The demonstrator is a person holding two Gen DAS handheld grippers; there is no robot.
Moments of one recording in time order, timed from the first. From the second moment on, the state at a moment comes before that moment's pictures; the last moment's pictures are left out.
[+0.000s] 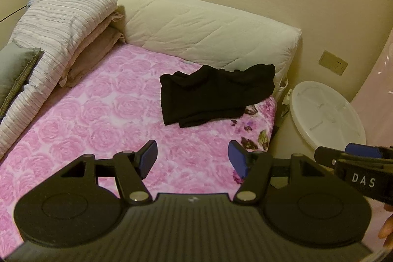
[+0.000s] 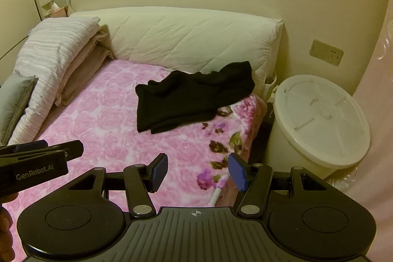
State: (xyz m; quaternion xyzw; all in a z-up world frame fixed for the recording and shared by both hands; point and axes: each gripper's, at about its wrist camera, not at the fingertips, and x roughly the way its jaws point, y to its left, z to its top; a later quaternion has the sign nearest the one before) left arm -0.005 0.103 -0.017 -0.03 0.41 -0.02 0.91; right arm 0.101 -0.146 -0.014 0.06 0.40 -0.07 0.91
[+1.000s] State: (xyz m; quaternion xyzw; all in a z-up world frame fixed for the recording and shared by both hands) left arm 0.090 0.093 -0.060 -0.03 0.47 0.02 0.88; right arm 0.203 -0.194 -0.056 0.06 0.46 -0.03 0.89
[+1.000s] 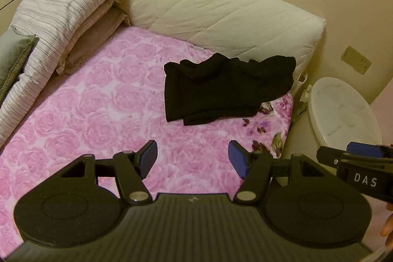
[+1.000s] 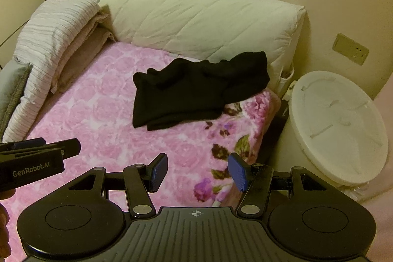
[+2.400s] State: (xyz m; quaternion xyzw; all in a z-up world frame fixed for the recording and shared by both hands) left arm 0.313 0.130 -0.280 -0.09 0.60 0.09 0.79; right arm 0.463 -0.346 -0.240 0.08 0.59 -0.03 0.80
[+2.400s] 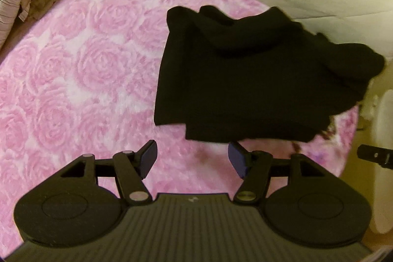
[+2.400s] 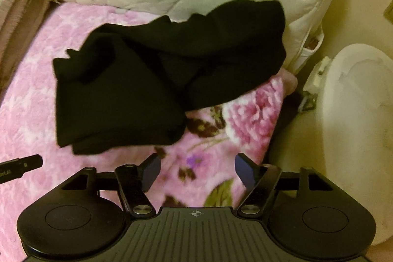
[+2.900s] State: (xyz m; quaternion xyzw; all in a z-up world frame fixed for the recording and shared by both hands) left arm 0.386 0.167 -0.361 -0.14 0.58 0.15 0.79; right arm 0.558 -0.398 -0.303 0.22 0.53 -0.09 0.82
